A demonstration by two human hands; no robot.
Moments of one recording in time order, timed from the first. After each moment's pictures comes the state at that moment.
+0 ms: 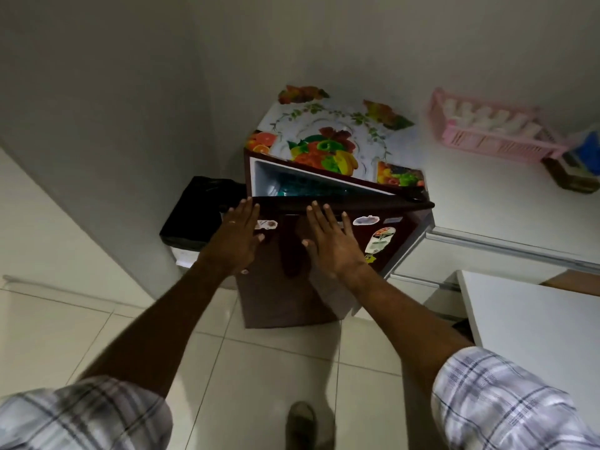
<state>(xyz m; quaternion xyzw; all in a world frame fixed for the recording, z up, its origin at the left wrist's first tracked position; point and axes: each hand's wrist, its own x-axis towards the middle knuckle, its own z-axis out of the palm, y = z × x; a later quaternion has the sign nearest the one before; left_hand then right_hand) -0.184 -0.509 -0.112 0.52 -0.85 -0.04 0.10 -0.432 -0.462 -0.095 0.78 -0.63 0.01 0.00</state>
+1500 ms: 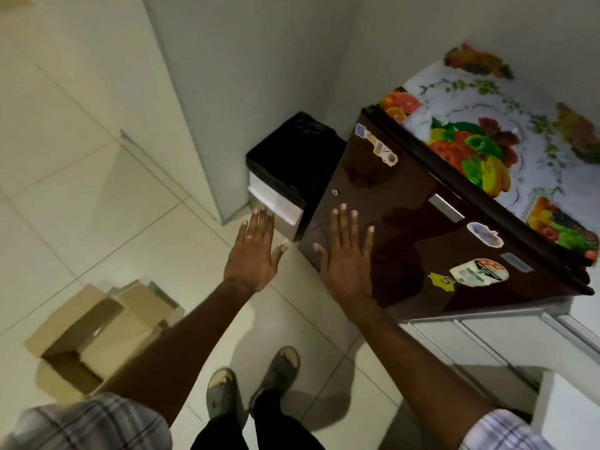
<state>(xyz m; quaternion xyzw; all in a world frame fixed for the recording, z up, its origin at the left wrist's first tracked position) -0.133 -0.415 -0.225 0.76 -0.64 -0.12 0.05 -0.332 -0.470 -0.188 0.84 -0.54 0.05 -0.01</state>
